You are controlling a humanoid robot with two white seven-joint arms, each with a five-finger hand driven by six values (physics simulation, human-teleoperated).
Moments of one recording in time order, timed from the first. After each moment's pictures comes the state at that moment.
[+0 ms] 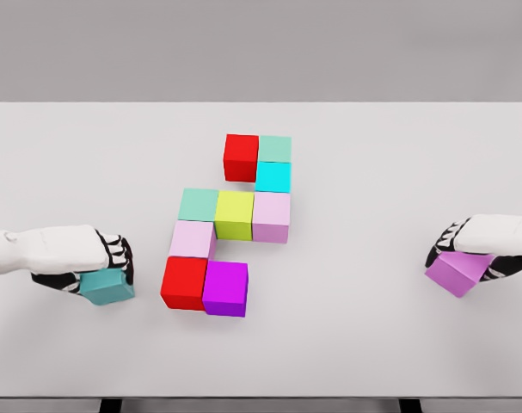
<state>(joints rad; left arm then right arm) -0.33 1.08 -0.55 -1.73 -0.25 -0.61 -0.61 -0.69 -1.23 1.03 -1.53 0.15 -0.61 0.47</state>
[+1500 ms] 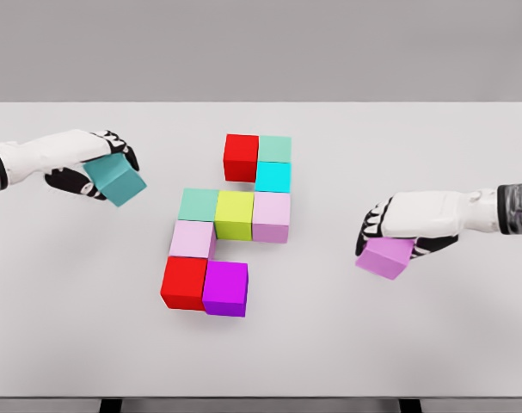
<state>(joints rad) -0.57 0.87 -0.53 -1.51 -0.19 -0.28 -0.61 -0.81 -1.05 1.03 -1.65 0.15 -0.61 0.54</state>
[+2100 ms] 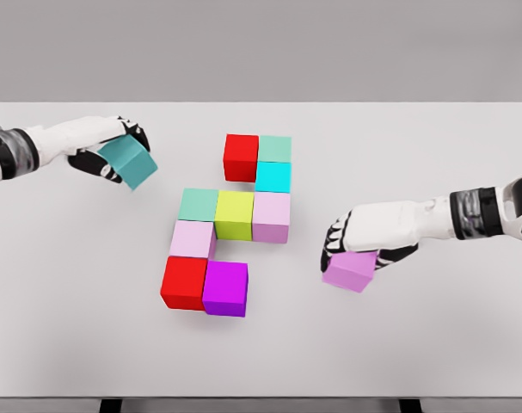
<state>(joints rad) -0.66 0.72 -0.55 -1.37 -0.28 -0.17 -0.61 -0.81 -0.92 1.04 -1.65 0.16 -0.61 0.61</state>
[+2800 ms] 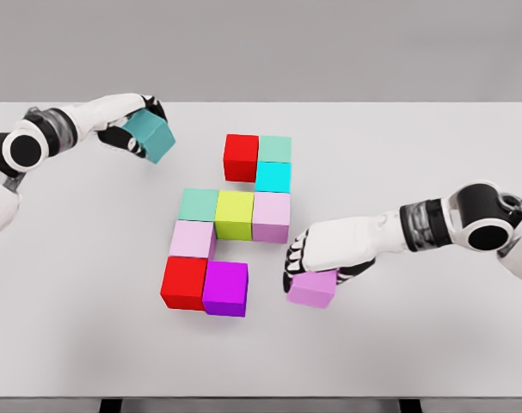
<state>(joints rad) -0.76 0.52 -0.55 -1.19 -0.39 -0.04 -0.55 -0.82 -0.79 1.09 -1.65 0.22 -0.61 0.61</state>
